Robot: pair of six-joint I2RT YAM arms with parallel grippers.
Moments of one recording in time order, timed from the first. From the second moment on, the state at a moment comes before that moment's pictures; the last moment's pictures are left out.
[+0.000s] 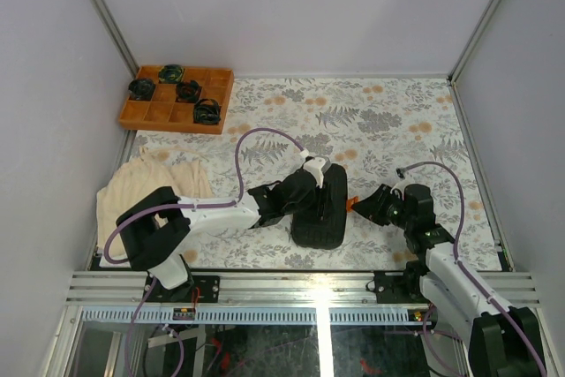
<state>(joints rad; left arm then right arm) -1.03 1.63 0.89 0.13 0.03 -0.65 0.20 0.74 0.15 0.02 -0.43 0.75</state>
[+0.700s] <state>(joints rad) -1.04 1.64 0.89 0.13 0.03 -0.65 0.20 0.85 0.18 0.17 -0.48 0.77</state>
